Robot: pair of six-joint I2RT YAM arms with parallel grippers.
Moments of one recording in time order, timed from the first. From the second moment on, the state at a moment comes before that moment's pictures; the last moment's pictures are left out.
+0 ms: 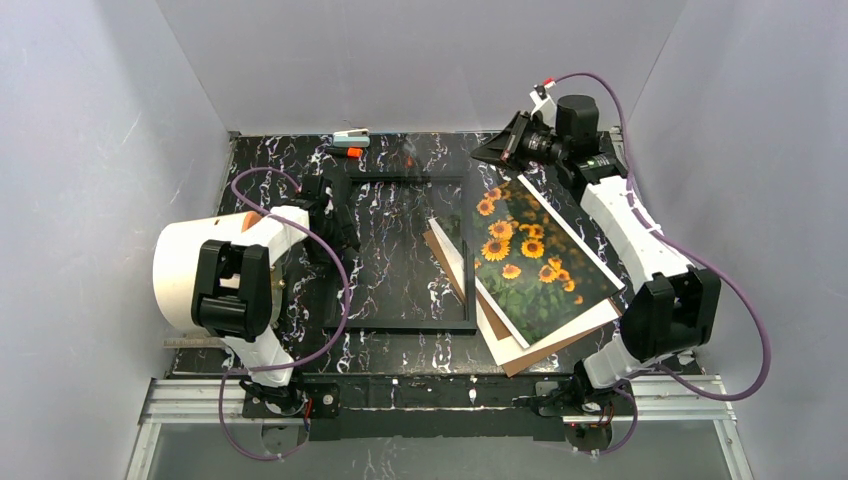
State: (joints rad) left arm -0.18 1.69 1.08 -0.59 0.04 -0.51; right arm 0.27 1.53 1.44 -0.25 -0.67 0.82
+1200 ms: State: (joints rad) left arm -0.19 1.56 0.92 -0.44 0.27 -0.64; right arm 0.30 1.59 0.87 0.27 -0.63 1.13
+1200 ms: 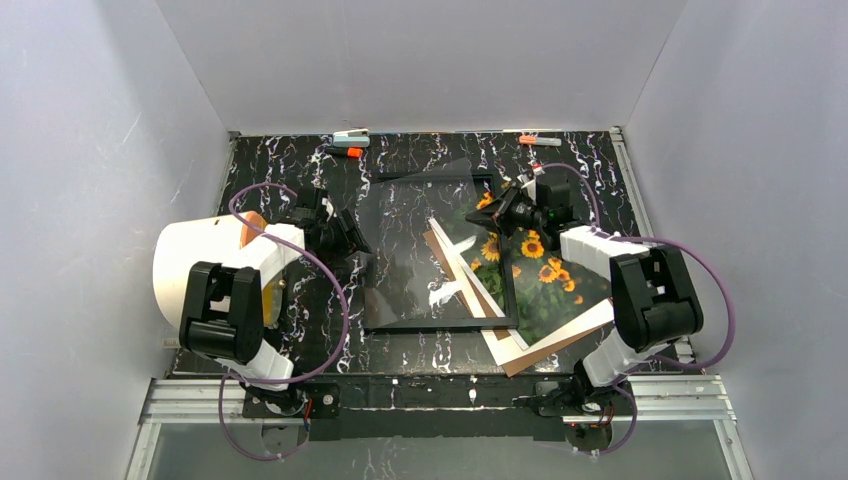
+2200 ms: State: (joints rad) left arm -0.19 1.74 1.05 -0.43 0.27 -0.55; right arm 0.22 1.66 0.59 0.70 -0.59 1.06
